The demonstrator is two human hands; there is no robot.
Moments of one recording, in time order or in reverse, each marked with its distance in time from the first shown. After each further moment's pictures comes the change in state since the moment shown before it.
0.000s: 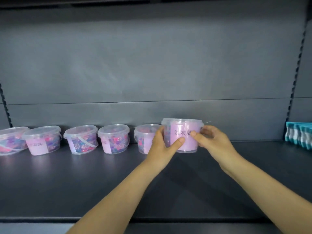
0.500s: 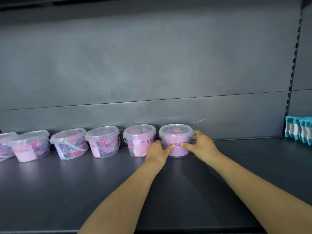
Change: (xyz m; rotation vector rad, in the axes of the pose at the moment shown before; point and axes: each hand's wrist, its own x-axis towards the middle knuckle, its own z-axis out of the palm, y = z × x) left_hand 0.048 -0.041 0.038 0.429 0.065 -0.240; right_hand 0.064 0.062 -0.007 -0.506 -0.038 -0.036
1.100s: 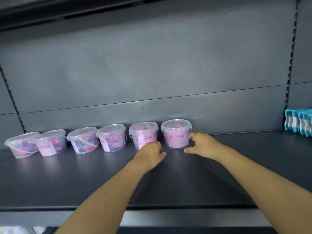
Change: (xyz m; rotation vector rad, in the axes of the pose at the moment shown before) left_hand -0.049 0.007 -0.045 0.561 -0.162 0.159; right_hand -0.026 -0.012 -0.031 -0.414 -0.323 -0.113
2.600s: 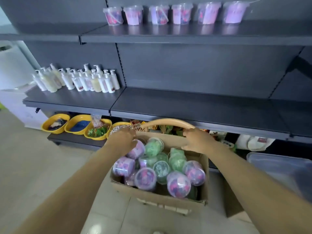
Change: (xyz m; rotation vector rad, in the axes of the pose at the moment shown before) left_hand -0.636 -0.203 0.038 0.290 -0.219 -0.208; right_hand -0.499 -0.222 0.253 -0.352 -0.466 -0.194
